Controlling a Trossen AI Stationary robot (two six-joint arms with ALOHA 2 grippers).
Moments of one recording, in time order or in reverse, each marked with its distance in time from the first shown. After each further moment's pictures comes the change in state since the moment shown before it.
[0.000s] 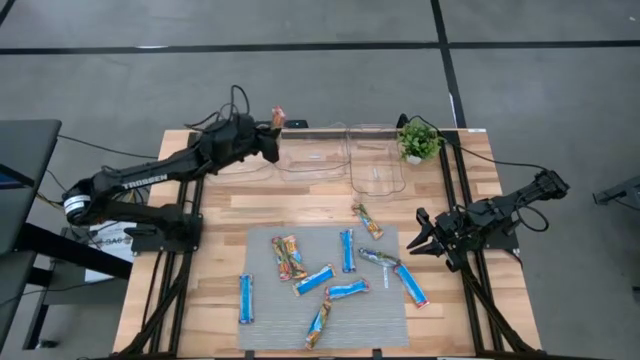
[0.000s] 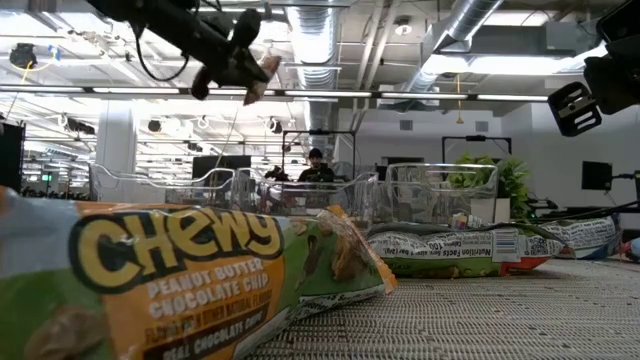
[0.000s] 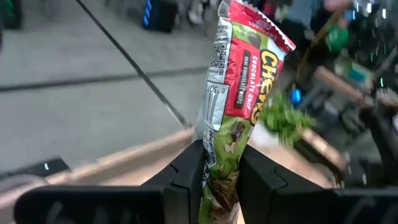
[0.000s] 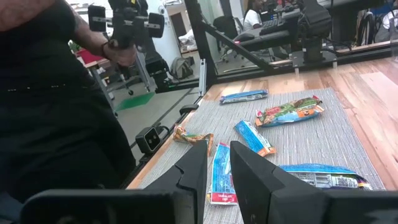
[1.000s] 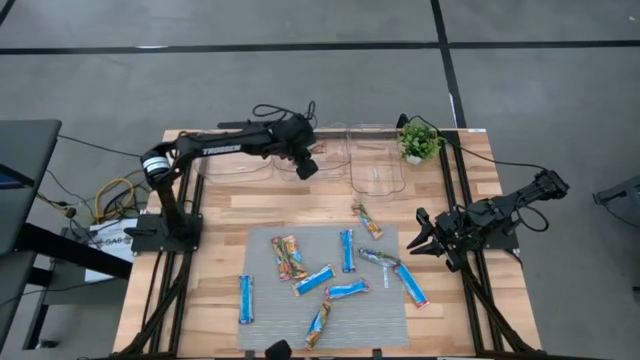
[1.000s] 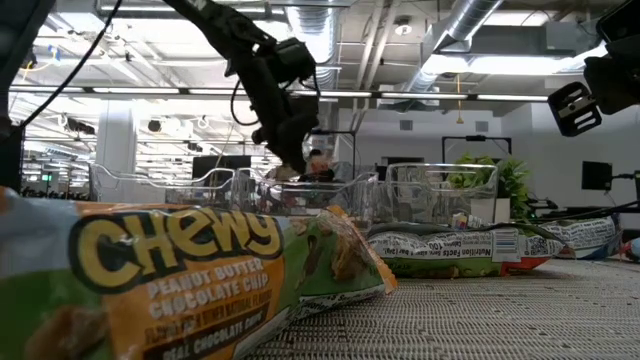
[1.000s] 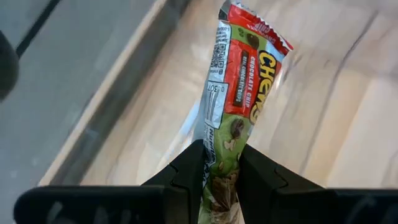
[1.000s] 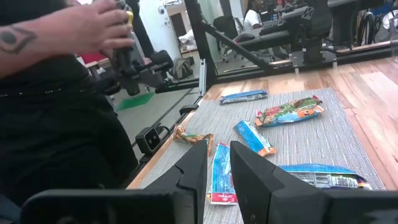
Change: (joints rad) left arm -0.001 0.685 0.547 -0.568 0.079 0.505; right arm 0.000 0.000 0.000 0.000 0.000 0.000
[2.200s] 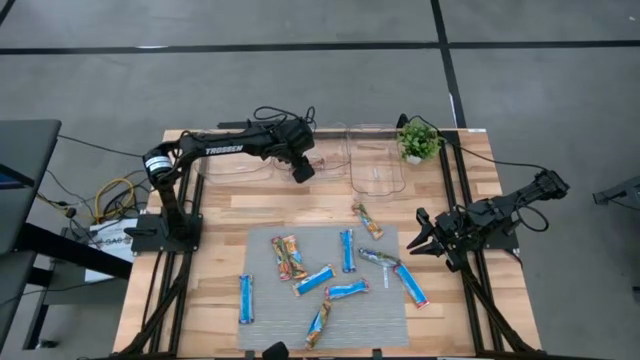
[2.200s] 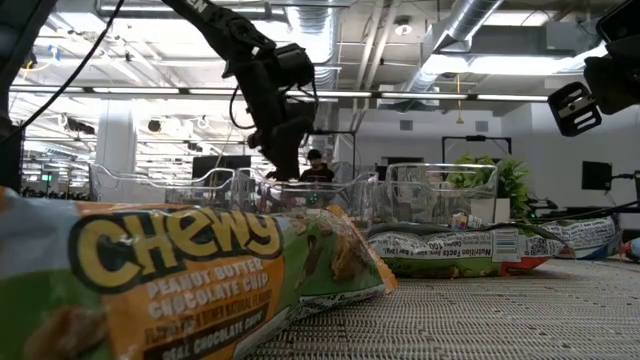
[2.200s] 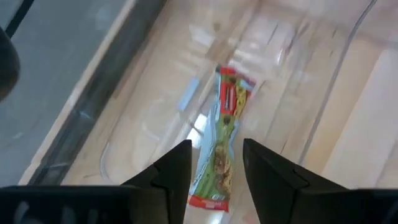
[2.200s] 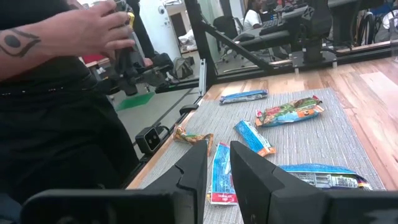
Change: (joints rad) left arm 0.001 -0.002 -0.007 -0.045 0.019 -0.012; right arm 0.000 0.000 0.000 0.000 0.000 0.000
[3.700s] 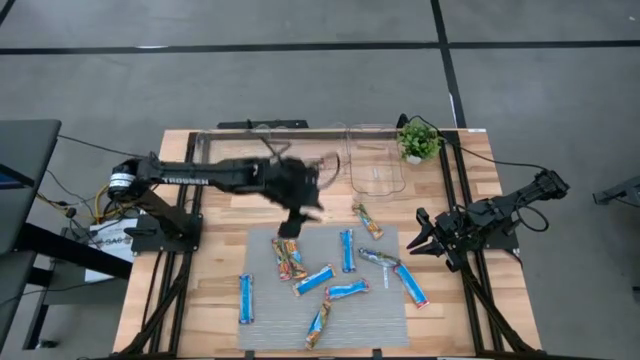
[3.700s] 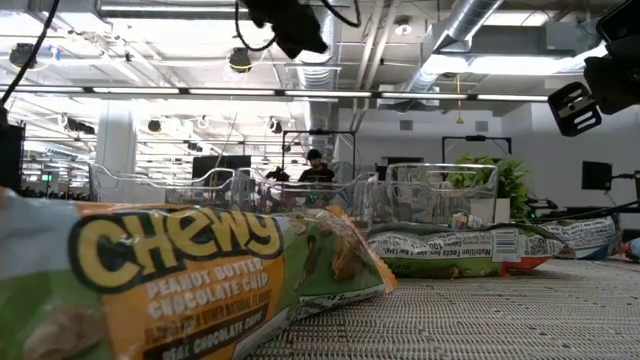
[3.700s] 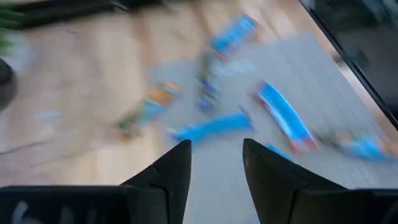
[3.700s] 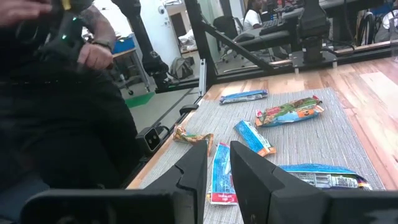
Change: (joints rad) left arm -0.469 -0.268 0.000 -0.024 0.328 0.210; right arm 0.000 0.000 0.000 0.000 0.000 0.000
